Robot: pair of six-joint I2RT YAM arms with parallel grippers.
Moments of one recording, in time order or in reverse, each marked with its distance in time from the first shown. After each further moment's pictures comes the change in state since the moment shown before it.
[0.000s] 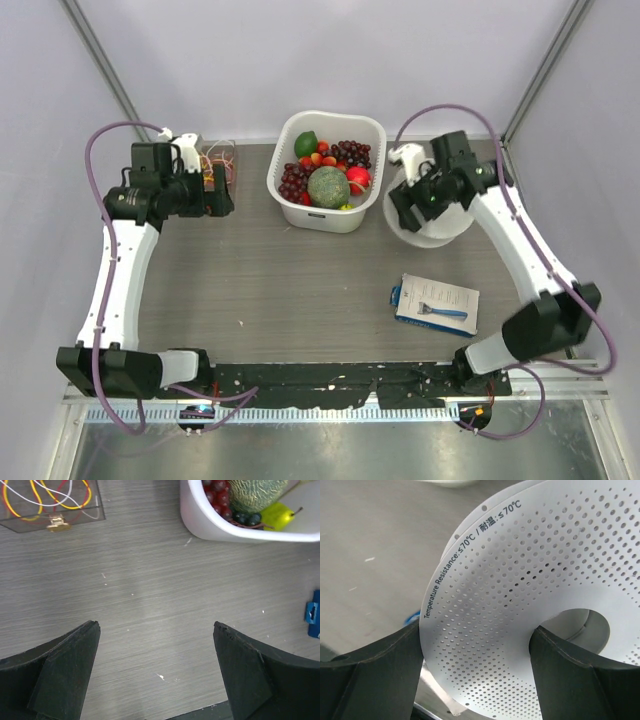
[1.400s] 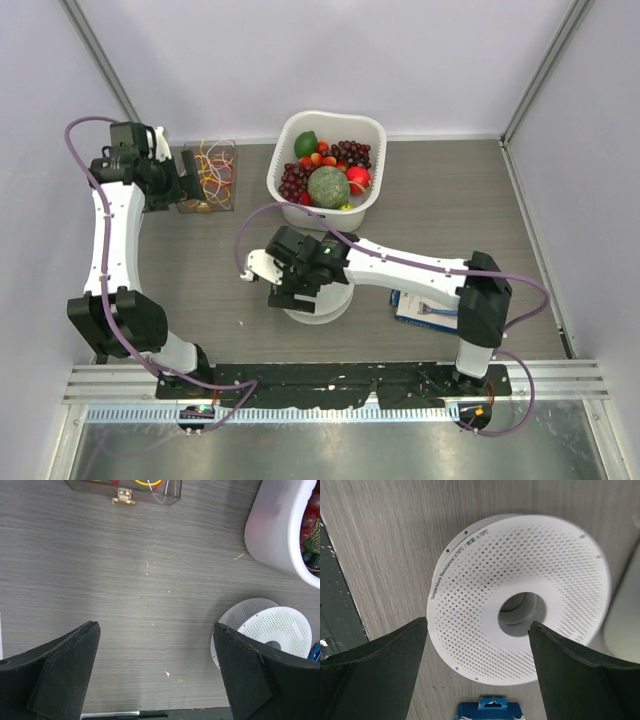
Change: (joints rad) left arm 0.196 0.257 0.190 -0.131 -0.068 -0.078; right arm 0.971 0.265 -0.018 0.203 0.206 0.024
